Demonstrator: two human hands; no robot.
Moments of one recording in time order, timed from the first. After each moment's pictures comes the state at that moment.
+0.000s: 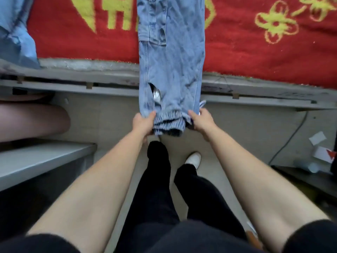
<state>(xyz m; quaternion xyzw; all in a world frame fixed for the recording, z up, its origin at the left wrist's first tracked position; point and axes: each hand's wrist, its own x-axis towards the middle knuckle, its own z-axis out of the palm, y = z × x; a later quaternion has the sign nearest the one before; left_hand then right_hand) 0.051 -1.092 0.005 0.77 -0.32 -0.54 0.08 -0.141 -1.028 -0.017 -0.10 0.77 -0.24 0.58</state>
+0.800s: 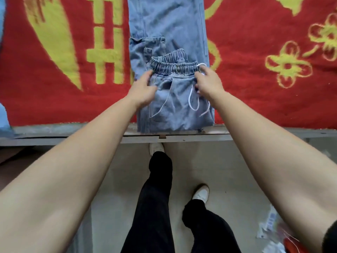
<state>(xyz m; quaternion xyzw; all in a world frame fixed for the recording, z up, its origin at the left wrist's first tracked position) -0.045 -1.409 -0.030 0.58 -0.60 -0.55 -0.02 -0.241 -1.331 -0.042 -0.23 0.83 -0.24 0.44</state>
